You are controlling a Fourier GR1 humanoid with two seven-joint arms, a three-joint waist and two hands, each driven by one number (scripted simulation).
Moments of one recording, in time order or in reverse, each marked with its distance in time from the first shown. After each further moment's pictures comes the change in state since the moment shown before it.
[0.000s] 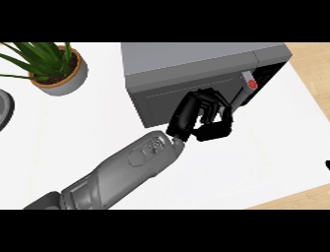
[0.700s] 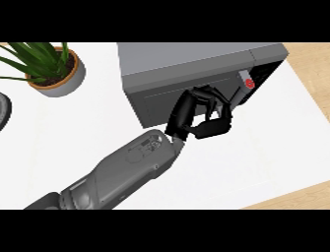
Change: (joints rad) left arm 0.007 0.000 0.014 -0.002 0.171 -0.017 -0.100; right arm -0.052 -0.029 -0.032 -0.016 -0.073 -0.024 0.039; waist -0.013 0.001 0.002
